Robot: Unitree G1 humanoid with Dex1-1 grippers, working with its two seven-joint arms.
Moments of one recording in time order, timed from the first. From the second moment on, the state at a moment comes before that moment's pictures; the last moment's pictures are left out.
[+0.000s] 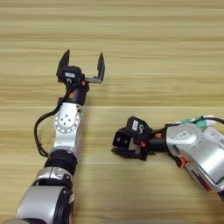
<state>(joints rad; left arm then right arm) -0.46 0.03 0.10 0.74 -0.09 -0.74 -0.14 -0.24 -0.37 0.52 -0.28 0.09 0.56 0.81</state>
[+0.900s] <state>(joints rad) -0.46 0.03 0.10 0.74 -0.09 -0.74 -0.15 -0.06 -0.66 0.18 -0.43 0.23 0.55 0.87</state>
